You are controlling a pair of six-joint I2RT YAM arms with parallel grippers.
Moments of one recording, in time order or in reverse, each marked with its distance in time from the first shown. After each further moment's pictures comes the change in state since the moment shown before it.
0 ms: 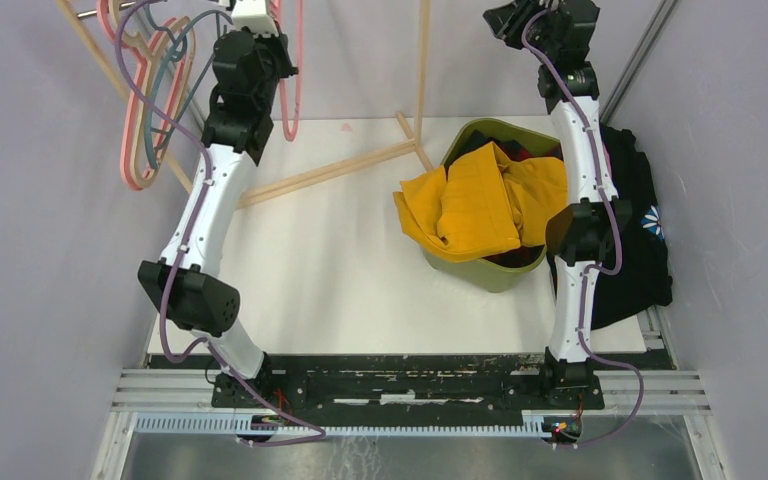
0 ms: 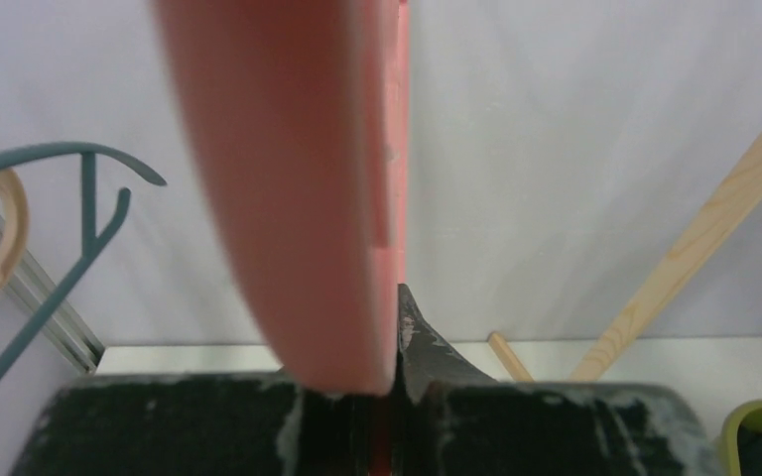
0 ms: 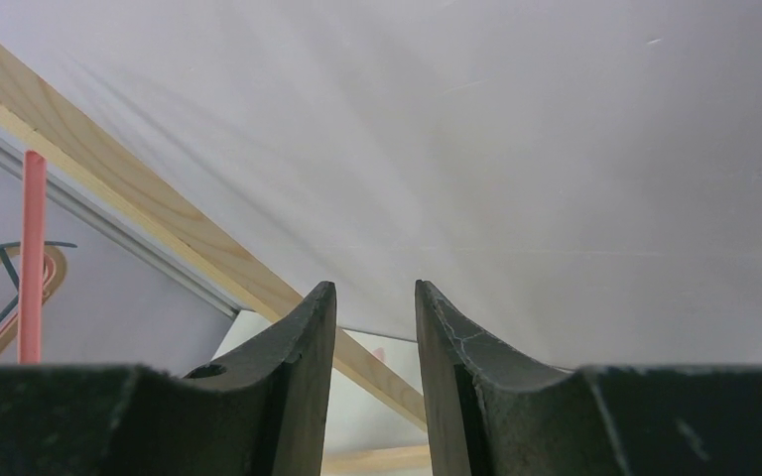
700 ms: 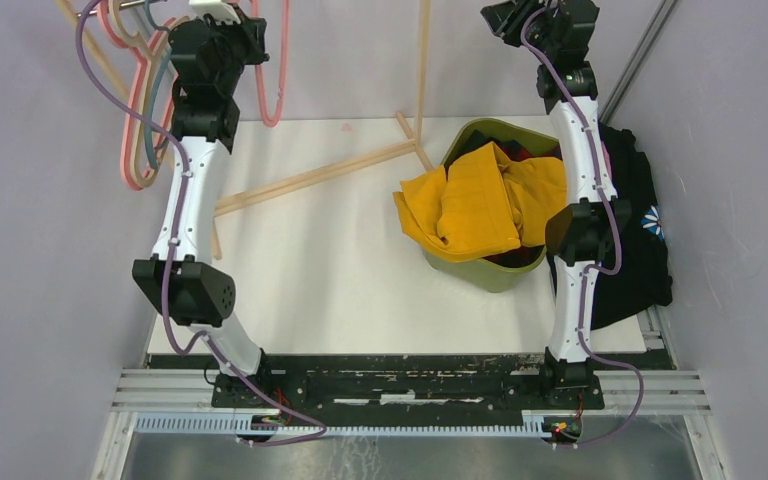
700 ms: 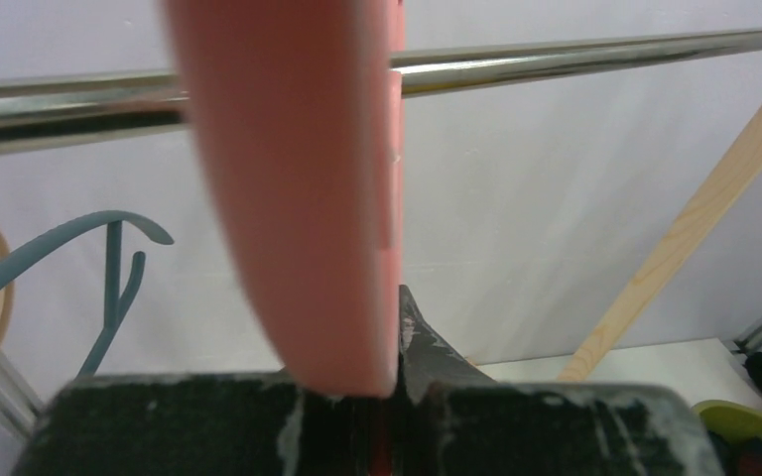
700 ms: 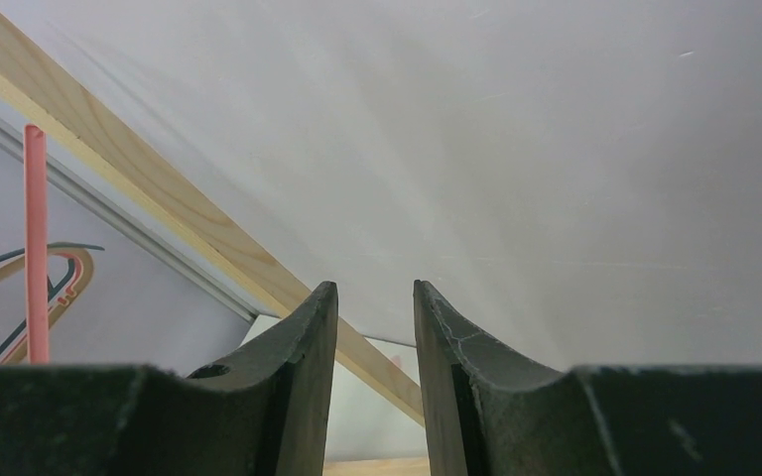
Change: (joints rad) left arm 0.174 0.034 0.062 0.058 0.294 -0.093; right arm 0.000 0.001 0.000 0.042 -0.019 0.031
